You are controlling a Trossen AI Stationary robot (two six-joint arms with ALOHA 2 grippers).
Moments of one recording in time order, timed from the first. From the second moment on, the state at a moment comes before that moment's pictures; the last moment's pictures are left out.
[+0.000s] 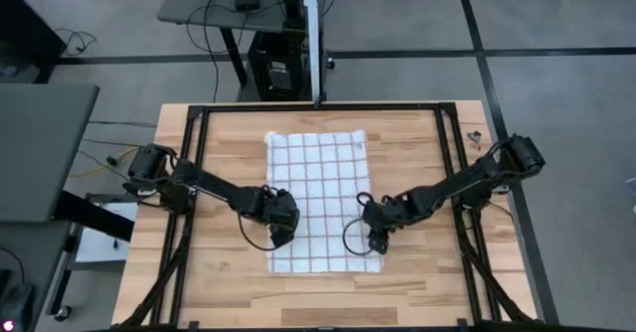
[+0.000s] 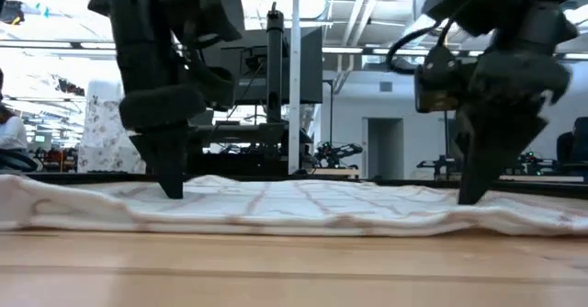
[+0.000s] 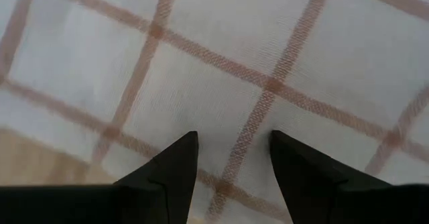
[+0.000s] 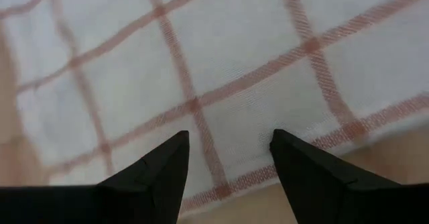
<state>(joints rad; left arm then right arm) -0.19 1.73 0.97 -0.61 -0.24 -0.61 0.34 1.57 0.70 -0.18 0.01 0.76</state>
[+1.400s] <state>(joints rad) -0.64 1.52 1.36 -0.96 -0.27 -0.40 0.74 1.69 1.41 -0.69 0.55 0.54</state>
